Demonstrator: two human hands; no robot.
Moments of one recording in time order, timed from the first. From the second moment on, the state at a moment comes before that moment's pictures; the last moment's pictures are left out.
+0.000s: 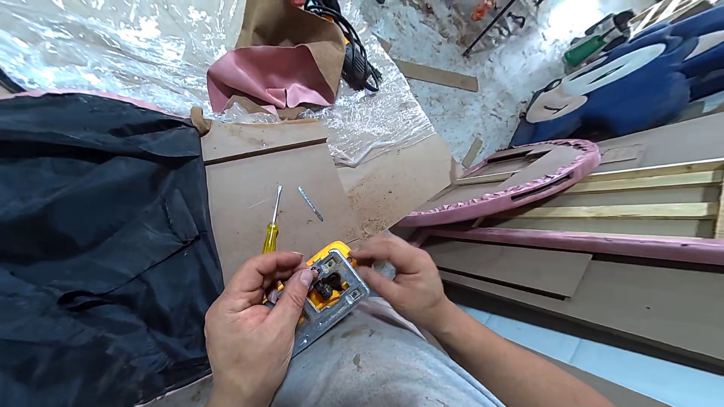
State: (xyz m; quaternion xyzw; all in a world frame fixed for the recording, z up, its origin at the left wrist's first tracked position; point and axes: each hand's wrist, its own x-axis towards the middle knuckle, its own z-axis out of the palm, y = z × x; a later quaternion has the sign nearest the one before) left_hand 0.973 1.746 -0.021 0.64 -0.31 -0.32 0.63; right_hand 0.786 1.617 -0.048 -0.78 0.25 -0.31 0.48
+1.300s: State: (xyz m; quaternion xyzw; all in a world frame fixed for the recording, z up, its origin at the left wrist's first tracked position) left_hand 0.982 1.747 -0.022 0.73 -0.41 -0.33 0.44; right_hand 0.788 1.627 -0.043 -0.73 0.34 -0.21 0.56
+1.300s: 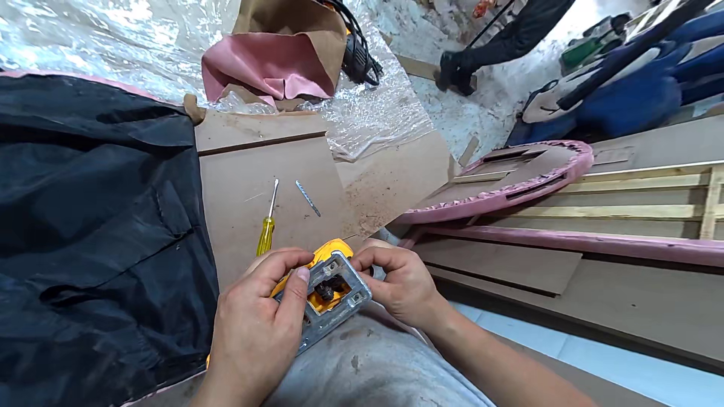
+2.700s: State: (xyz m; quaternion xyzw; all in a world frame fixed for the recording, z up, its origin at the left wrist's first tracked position) left_hand 1.025 1.666 -0.046 0.57 -0.55 -0.55 0.27; right_hand 0.784 1.620 -0.077 -0.73 0.34 -0.25 0.54
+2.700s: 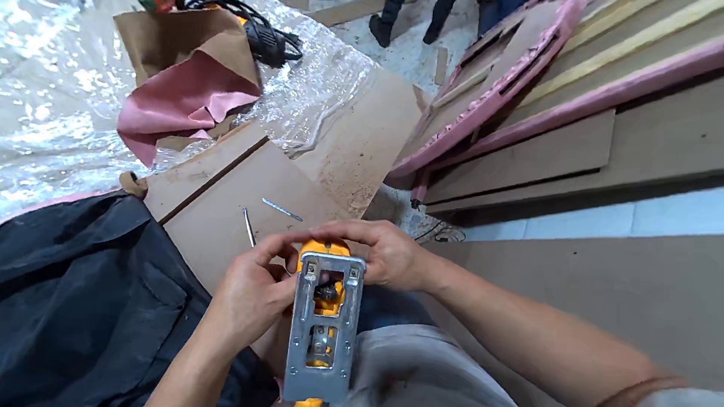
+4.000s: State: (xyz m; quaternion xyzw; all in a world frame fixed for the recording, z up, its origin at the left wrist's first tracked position) left_hand 1.015 1.655 -0.037 0.58 -0.59 -0.49 0.26; right_hand 0.791 1.645 -0.085 -0.56 0.37 -0.35 0.65
